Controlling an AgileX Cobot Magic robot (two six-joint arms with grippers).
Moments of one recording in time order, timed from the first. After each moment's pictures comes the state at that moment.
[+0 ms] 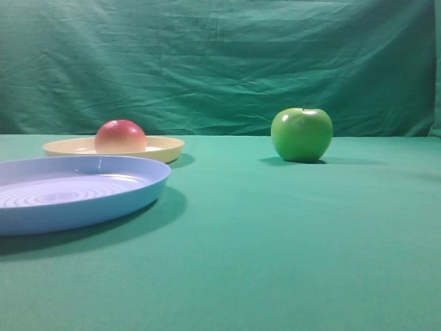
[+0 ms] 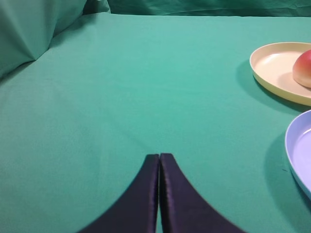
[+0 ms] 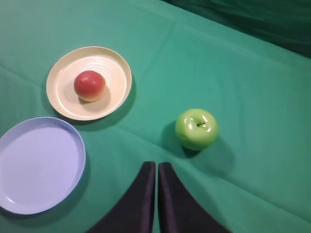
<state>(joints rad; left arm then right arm) 0.06 -0.02 0.01 0.33 0.38 -0.33 0.63 1.39 -1.77 -0.05 1.27 0.02</state>
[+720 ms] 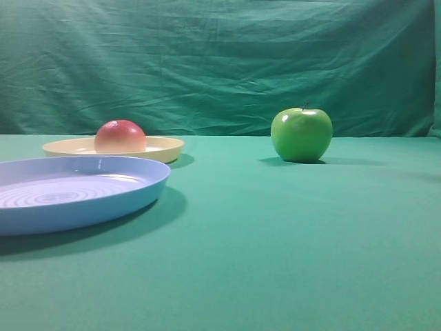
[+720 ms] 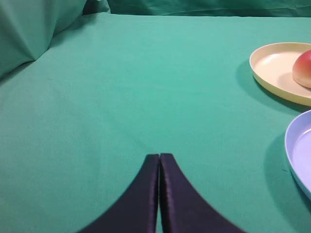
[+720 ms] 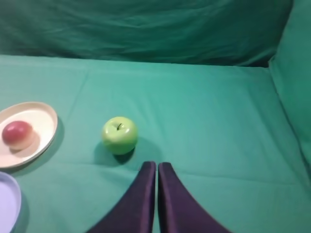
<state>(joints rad) 0.06 -0.02 0.01 0.33 0.38 -0.33 0.36 0.78 -1.12 -0.11 0.95 0.11</state>
